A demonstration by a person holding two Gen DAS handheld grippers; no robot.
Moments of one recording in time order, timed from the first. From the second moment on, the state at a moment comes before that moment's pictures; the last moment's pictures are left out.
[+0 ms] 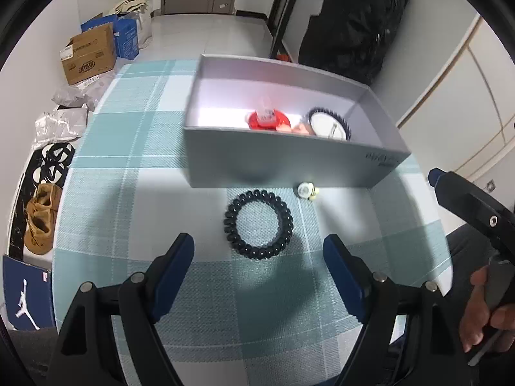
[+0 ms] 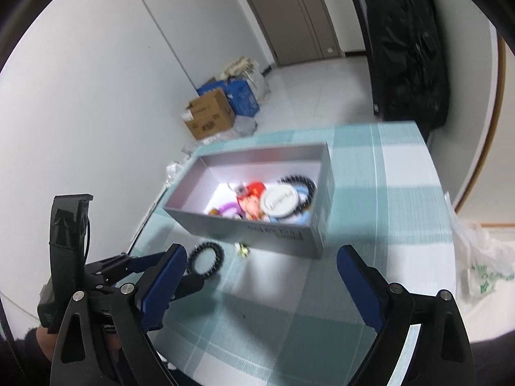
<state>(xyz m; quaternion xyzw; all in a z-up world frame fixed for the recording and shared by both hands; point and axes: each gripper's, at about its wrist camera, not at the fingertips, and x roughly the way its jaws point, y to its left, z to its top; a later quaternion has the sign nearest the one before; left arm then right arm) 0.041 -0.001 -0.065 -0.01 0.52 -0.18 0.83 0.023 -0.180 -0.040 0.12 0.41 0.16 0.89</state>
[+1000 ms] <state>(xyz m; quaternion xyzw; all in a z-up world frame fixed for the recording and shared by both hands) 0.041 -0.012 -0.069 0.06 0.51 -0.18 0.84 0.025 -0.181 -0.069 0.13 0.47 0.13 0.87</state>
